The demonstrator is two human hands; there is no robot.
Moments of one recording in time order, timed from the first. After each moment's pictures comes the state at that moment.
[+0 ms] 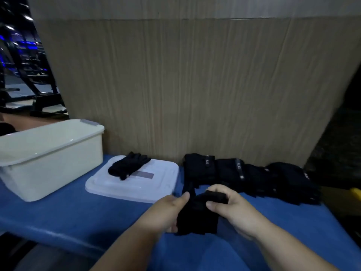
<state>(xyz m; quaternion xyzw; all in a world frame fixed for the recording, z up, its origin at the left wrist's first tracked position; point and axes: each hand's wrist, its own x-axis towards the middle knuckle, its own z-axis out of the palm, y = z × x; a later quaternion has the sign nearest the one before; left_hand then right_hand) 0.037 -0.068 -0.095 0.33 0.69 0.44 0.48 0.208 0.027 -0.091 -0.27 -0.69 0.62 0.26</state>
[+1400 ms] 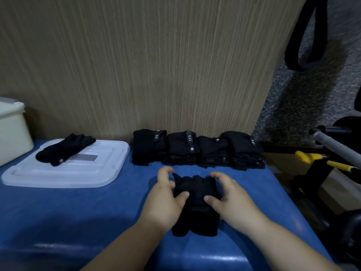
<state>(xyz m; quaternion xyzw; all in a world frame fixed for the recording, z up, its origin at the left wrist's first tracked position) 0.158 -0.016 -0.132 0.48 0.69 0.47 0.27 0.324 0.050 -0.126 -0.49 -0.78 0.30 0.25</state>
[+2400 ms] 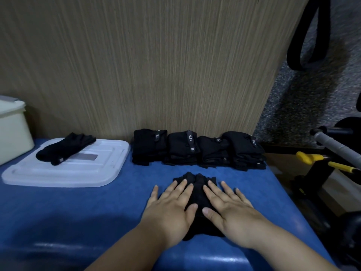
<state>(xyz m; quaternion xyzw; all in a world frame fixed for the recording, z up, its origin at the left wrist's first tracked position) 0.162 -0.021 -0.144 0.67 0.73 0.06 0.10 0.335 0.044 -0.126 -0.44 -0.88 0.13 -0.09</state>
